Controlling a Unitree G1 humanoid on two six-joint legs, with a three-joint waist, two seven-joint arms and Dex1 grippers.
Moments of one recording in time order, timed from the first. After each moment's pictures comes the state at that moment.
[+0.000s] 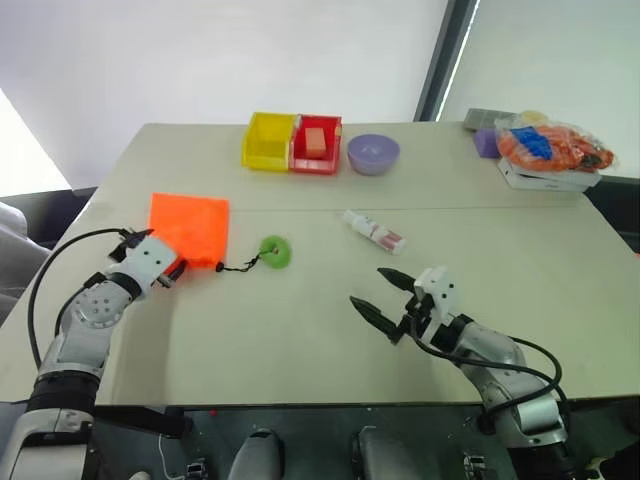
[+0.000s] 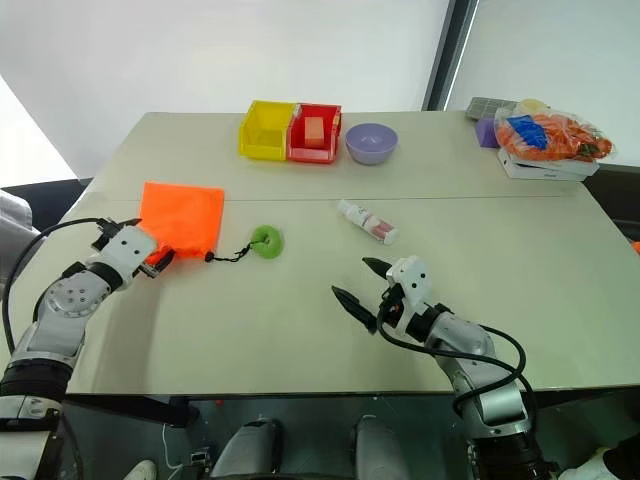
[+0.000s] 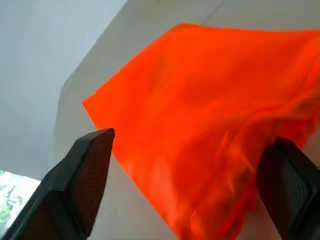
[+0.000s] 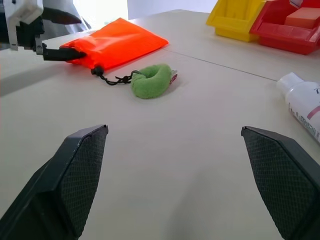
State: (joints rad) left arm -0.34 0.70 0.09 0.49 0.17 -0.19 -0.39; right arm -0.03 -0.38 0.05 -0.28 0.37 0.25 0.66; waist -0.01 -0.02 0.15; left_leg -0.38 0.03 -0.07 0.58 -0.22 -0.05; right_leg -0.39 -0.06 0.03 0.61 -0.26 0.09
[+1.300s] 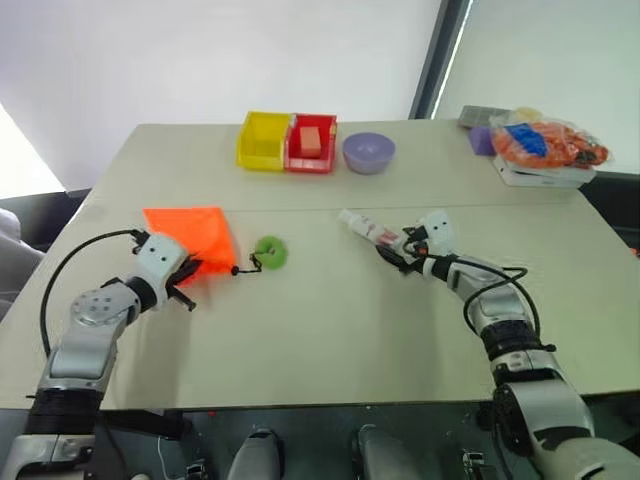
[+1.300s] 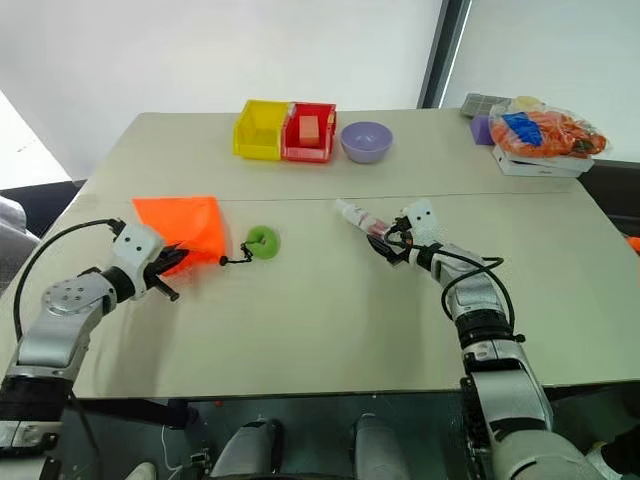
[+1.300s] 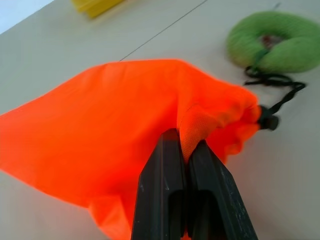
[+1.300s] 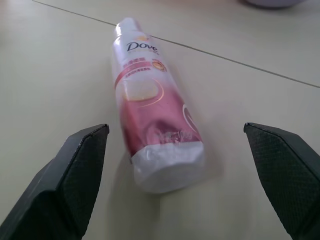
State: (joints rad) left arm -0.23 0.68 0.14 0.10 -0.14 0.23 -0.61; right arm -0.69 -0.39 -0.02 0.76 0.16 0.08 0.67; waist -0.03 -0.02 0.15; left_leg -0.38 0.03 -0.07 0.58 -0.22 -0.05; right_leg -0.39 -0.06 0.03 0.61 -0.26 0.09
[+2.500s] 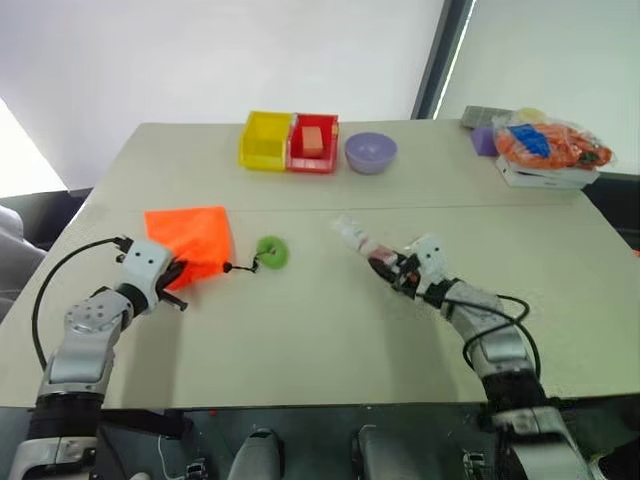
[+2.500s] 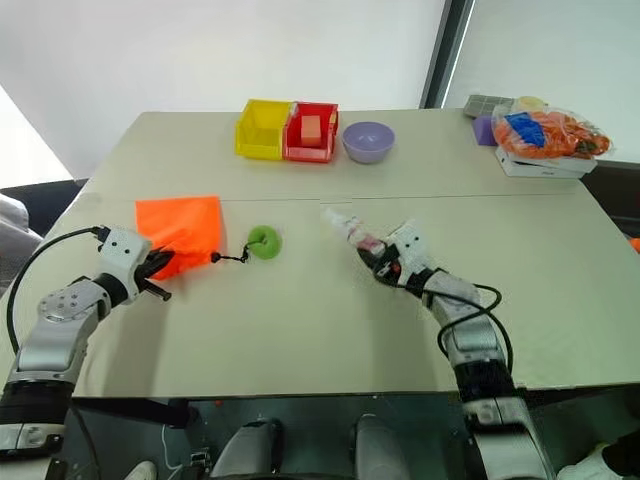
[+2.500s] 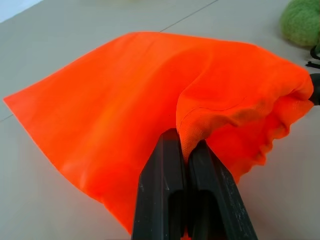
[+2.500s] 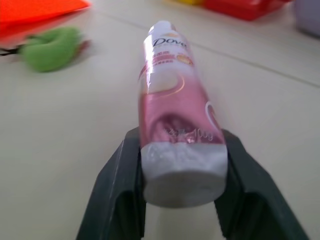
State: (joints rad) left arm -0.21 0.63 0.18 0.14 -0.14 0.21 -0.57; right arm -0.28 -0.35 0.06 0.02 0.18 0.28 0.68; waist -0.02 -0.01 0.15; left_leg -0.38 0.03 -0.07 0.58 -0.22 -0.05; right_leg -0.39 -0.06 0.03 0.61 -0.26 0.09
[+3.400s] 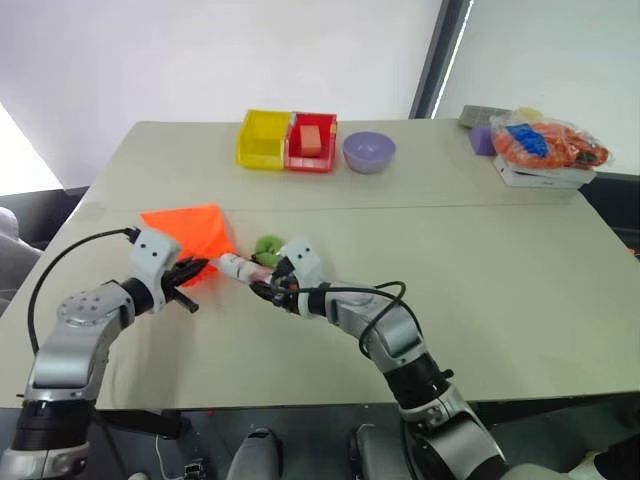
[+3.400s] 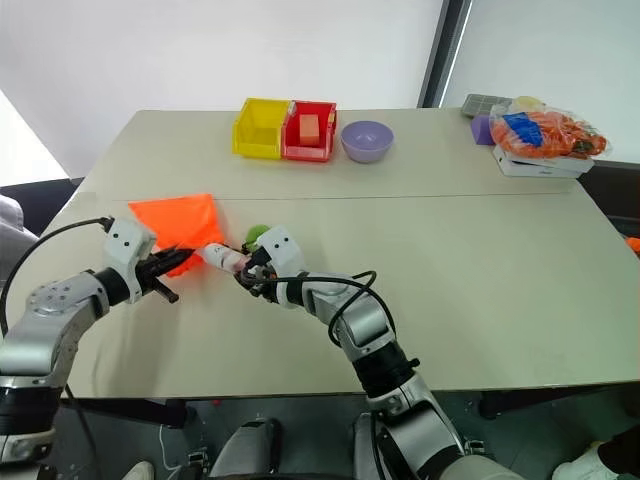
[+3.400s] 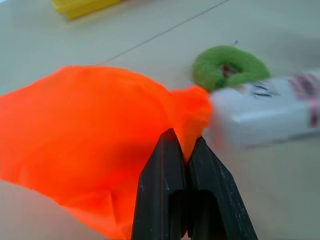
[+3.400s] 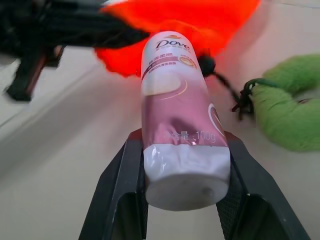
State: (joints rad) left arm -0.16 0.67 0.19 -0.15 -0.31 0.49 -0.71; right arm -0.55 0.08 0.31 0.10 0.20 0.71 0.46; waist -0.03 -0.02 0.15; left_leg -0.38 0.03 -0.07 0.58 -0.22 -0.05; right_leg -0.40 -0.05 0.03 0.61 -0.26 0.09
